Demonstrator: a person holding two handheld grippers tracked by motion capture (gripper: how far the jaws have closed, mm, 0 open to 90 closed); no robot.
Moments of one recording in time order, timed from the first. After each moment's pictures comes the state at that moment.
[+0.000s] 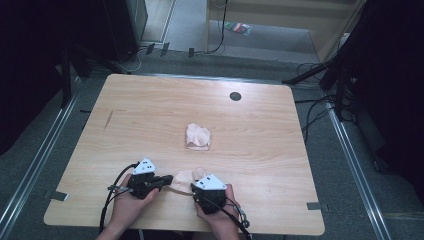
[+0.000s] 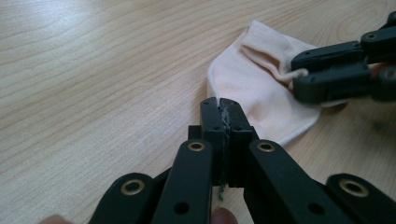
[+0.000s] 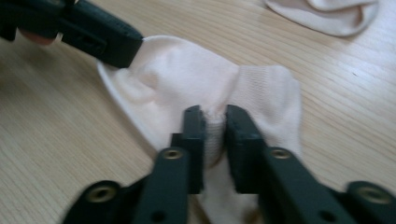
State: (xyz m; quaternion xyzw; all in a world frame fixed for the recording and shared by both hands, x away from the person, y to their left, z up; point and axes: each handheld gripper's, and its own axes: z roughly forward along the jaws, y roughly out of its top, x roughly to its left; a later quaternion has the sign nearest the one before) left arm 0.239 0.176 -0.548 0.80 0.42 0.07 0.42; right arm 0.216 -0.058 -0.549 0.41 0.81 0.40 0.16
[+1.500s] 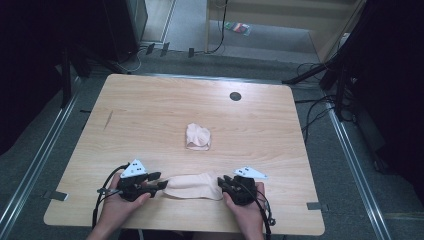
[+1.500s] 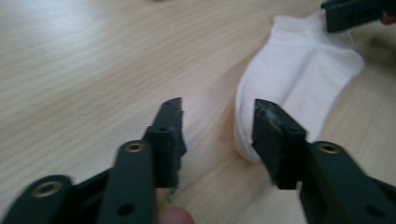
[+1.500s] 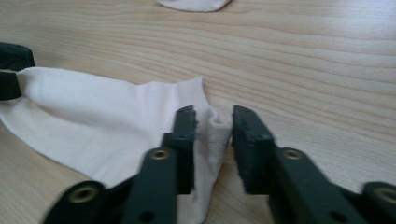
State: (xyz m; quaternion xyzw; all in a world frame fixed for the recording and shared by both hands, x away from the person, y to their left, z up) left arm 0.232 0.201 -0.544 0.79 0.42 0.10 0.44; right arm 0.239 -0.137 -0.541 0.51 0.75 0.41 0.10
